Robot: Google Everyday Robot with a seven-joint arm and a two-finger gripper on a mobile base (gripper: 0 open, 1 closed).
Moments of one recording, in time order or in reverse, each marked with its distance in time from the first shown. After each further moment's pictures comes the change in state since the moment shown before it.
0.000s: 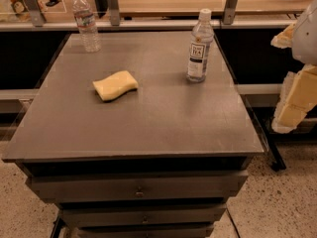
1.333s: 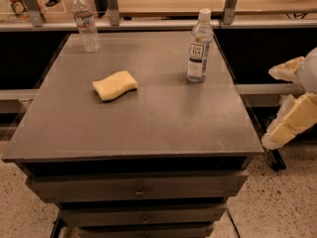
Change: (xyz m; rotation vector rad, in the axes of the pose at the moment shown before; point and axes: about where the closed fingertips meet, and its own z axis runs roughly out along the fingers) arm 0.012 0.017 0.044 -0.118 -0.311 0.179
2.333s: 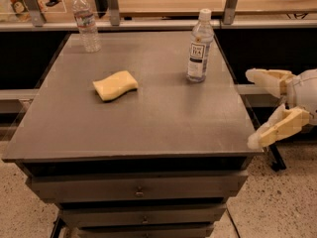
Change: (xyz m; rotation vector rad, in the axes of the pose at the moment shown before) arm -0.032 0.008 0.022 -0.120 -0.620 -0.058
